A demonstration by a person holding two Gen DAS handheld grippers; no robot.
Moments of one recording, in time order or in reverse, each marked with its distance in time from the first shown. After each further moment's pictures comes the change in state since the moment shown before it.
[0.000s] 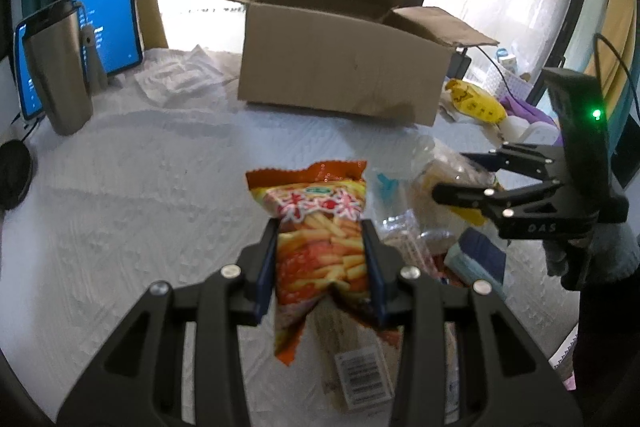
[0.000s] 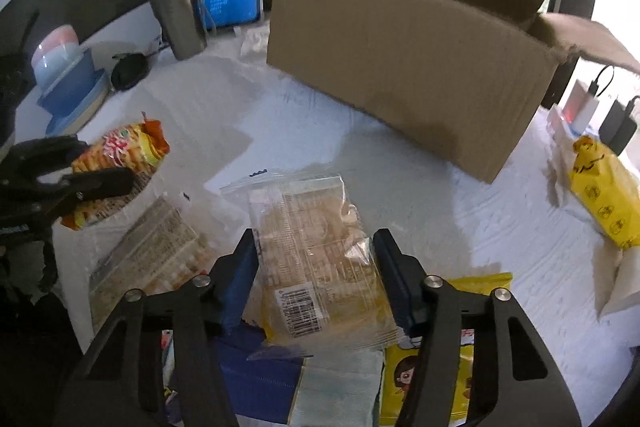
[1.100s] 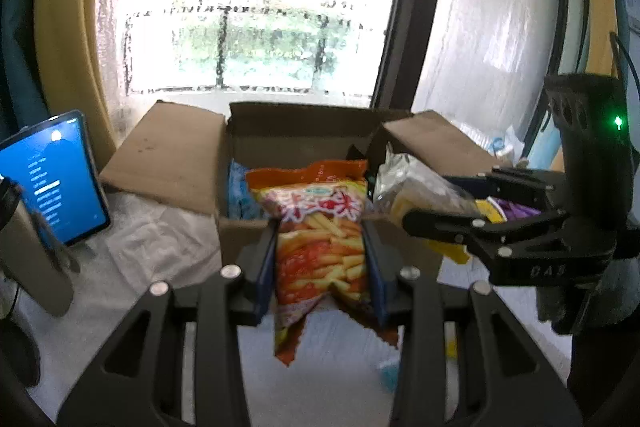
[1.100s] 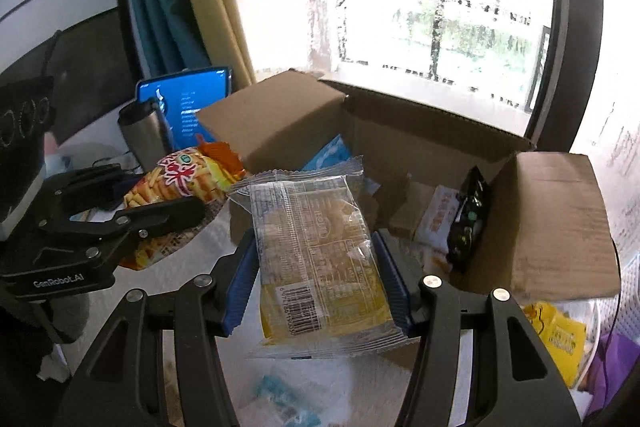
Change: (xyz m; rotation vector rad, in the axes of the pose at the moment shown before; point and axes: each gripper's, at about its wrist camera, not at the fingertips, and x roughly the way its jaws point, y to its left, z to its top) left arm 0.027 0.008 0.165 0.084 -0.238 -0.070; right arm -0.025 -0.038 0.140 0.024 -0.224 -0.057
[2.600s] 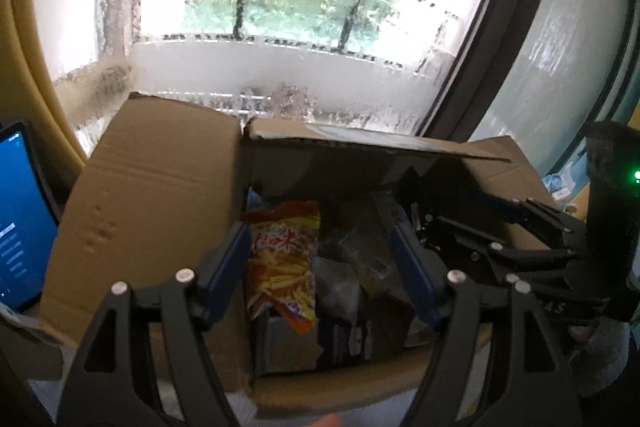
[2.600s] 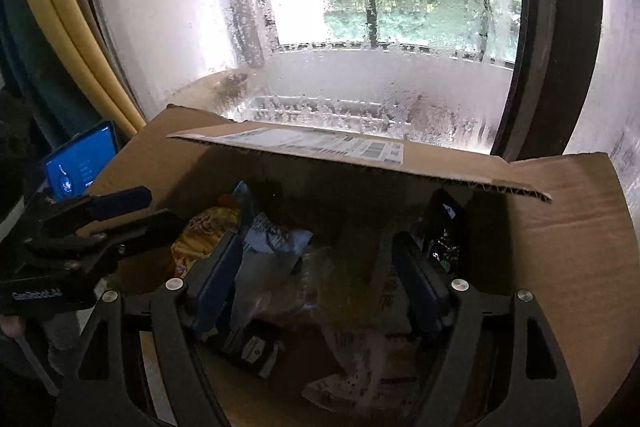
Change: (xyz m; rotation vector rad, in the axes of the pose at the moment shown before) left arm 0.115 0.055 0.081 -0.126 0.183 0.033; right arm 0.091 -0.085 0.065 0.225 0.067 -0.124
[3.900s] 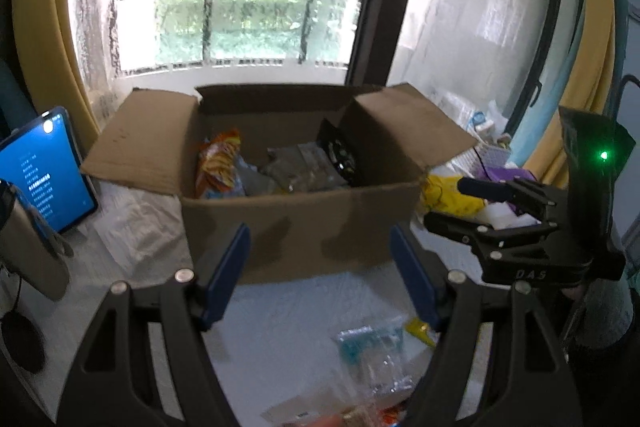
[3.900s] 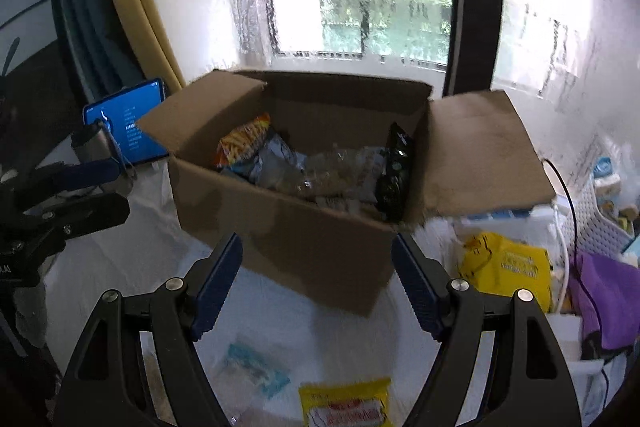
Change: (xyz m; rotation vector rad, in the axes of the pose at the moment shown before) left arm -0.117 -0.084 -0.111 0.152 -0.052 -0.042; right arm -0.129 0.009 -0.126 -0.048 -0.043 -0.054
